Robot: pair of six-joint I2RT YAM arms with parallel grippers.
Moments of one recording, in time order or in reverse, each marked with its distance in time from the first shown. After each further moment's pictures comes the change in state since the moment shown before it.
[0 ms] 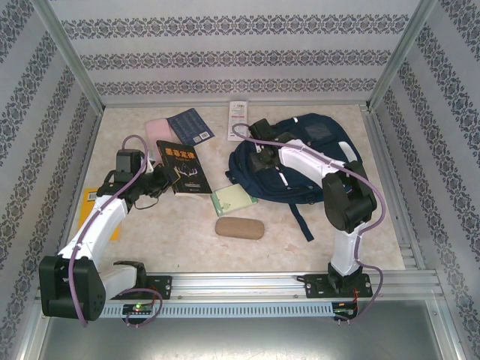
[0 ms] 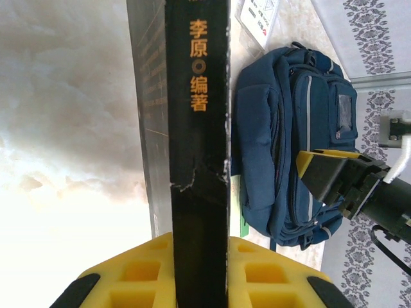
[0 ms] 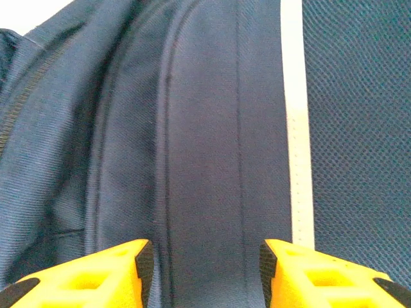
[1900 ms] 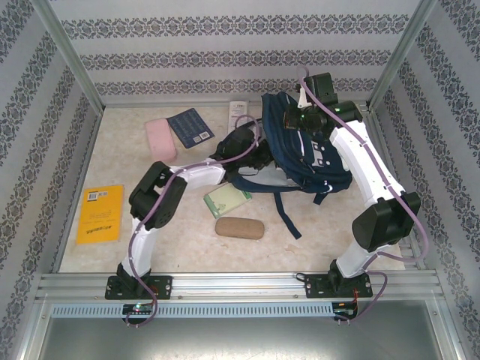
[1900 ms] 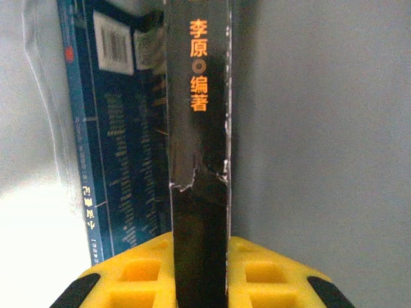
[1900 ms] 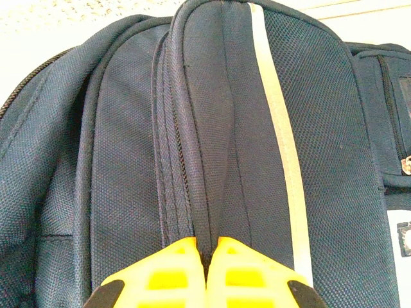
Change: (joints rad) left arm -0.630 1.002 0.700 0.713 -0.142 -0.432; right arm -0.246 -0.264 0.298 -0.227 -0.265 0.193
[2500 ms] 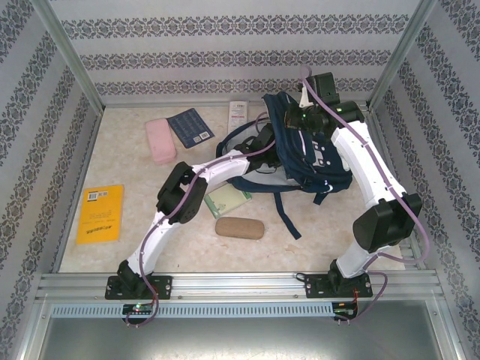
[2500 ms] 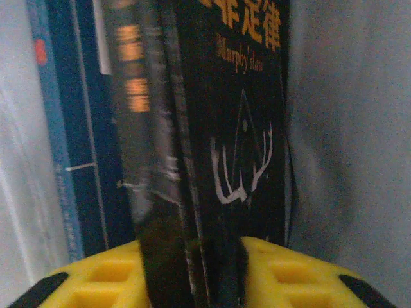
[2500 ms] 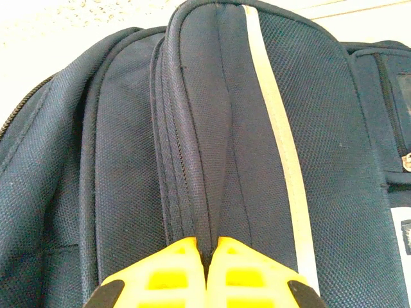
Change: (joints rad) left arm -0.074 0.274 0.525 -0.499 -0.164 0.125; right arm -0.008 -0.012 -0.005 0.001 -0.014 0.023
